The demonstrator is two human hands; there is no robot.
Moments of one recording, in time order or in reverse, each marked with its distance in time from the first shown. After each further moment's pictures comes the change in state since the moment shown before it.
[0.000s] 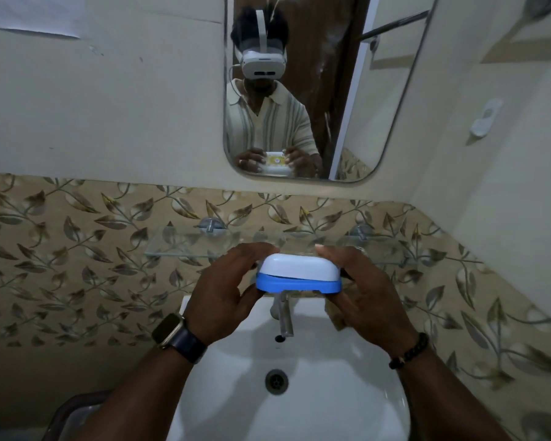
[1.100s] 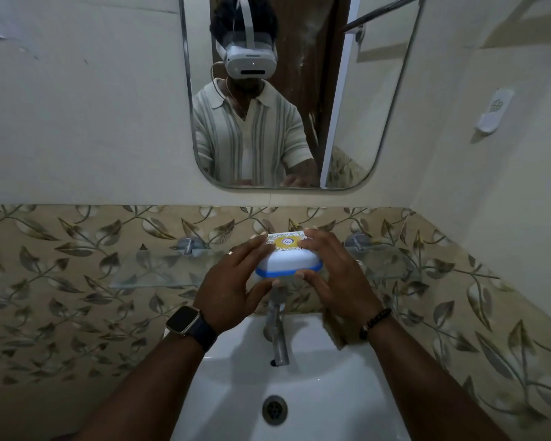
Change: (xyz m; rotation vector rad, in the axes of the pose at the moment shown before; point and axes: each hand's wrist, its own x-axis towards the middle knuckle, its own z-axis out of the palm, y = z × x) left_hand 0.051 -0.076 0.052 0.253 -0.145 -0.055; right_hand 0.048 0.100 0.044 -0.095 -0.028 0.090
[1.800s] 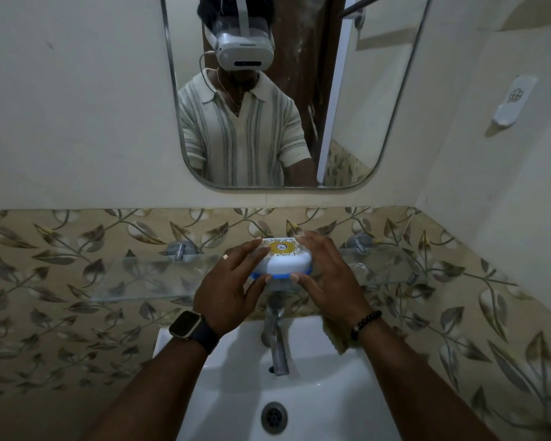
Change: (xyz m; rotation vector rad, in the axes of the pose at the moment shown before) left_hand 0.011 -0.023 0.027 0.085 0.013 -0.061; right_hand 0.005 0.045 0.039 0.002 -0.009 0.136
